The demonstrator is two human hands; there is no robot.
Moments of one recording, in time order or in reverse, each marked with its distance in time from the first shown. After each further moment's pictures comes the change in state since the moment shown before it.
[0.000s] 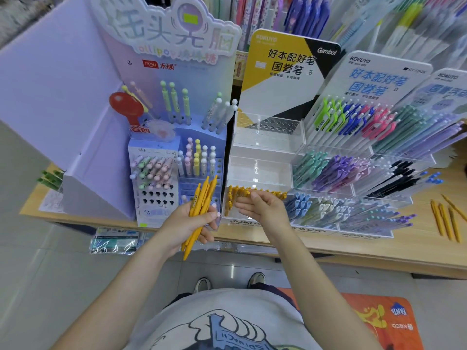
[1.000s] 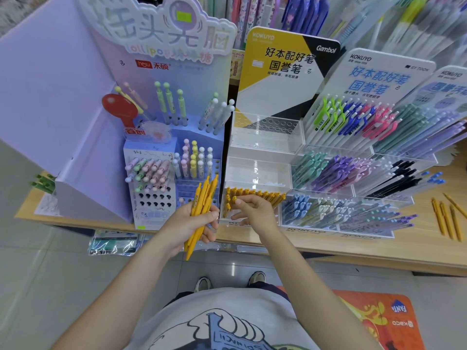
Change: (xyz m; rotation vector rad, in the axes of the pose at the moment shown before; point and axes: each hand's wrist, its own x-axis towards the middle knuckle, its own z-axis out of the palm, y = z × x) left_hand 0.010 0.004 0.004 -0.026 -0.052 -0.004; right_hand 0.021 0.020 0.005 -0.314 0.038 0.065
